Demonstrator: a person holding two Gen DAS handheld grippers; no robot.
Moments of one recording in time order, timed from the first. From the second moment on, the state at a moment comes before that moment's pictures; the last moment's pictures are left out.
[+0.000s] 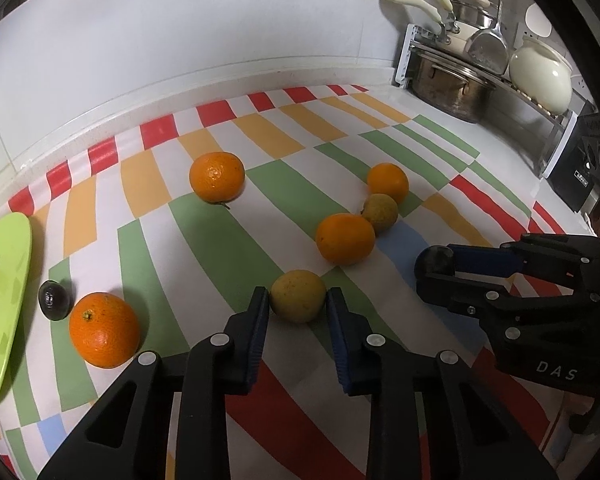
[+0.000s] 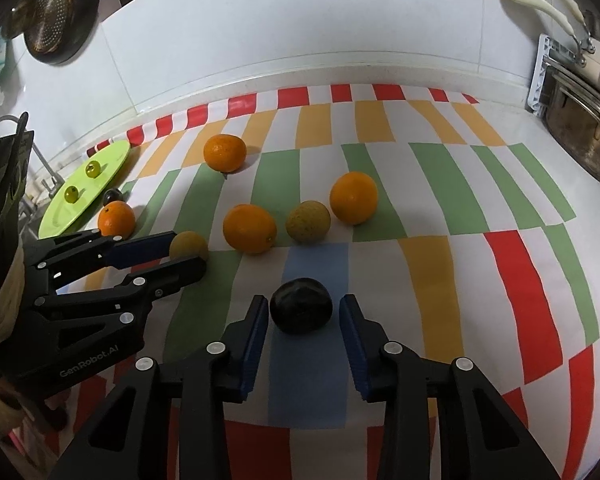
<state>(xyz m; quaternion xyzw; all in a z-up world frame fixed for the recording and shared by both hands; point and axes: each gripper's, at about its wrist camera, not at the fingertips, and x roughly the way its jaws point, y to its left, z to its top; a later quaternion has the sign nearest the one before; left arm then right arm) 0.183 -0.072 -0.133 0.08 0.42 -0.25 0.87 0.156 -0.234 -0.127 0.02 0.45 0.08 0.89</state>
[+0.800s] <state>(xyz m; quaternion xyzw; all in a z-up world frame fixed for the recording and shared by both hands) 0.145 -0.024 -0.077 0.05 0.37 -0.19 0.91 0.137 -0.197 -0.075 0.00 0.39 0.14 0.91</state>
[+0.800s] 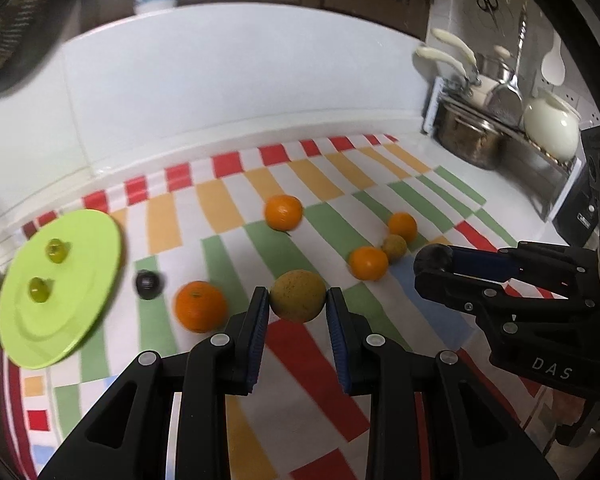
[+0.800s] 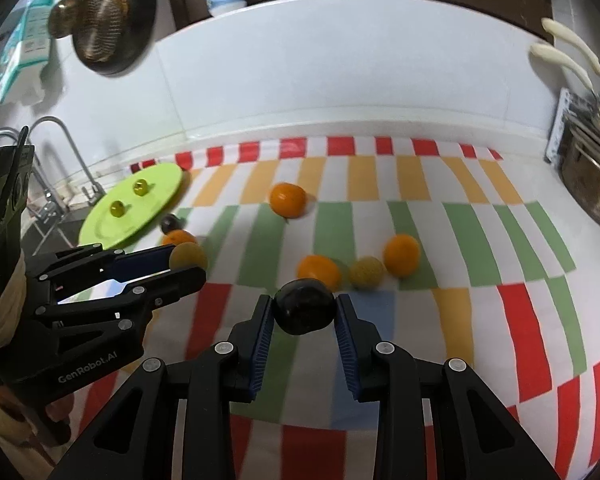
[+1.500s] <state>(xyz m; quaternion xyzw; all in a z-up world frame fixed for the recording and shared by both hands) 0.117 0.067 -0.035 -0.01 0.33 -0.06 0.94 0.143 -0.112 -0.029 -0.02 0.31 0.25 0.92</state>
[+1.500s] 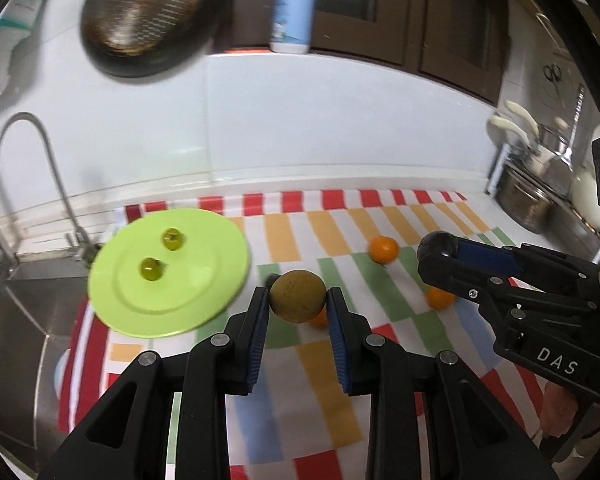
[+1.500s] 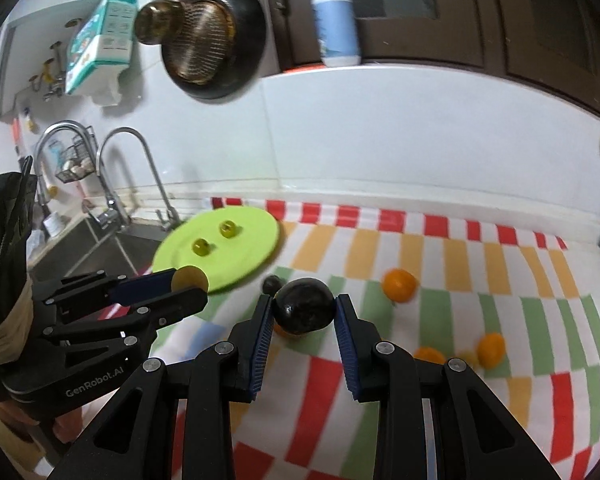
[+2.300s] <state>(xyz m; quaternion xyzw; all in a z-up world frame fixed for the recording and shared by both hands) 0.137 0.148 -0.041 -0.01 0.32 0.05 0.95 0.188 -0.017 -0.029 -0.05 0.30 0.33 0.89</state>
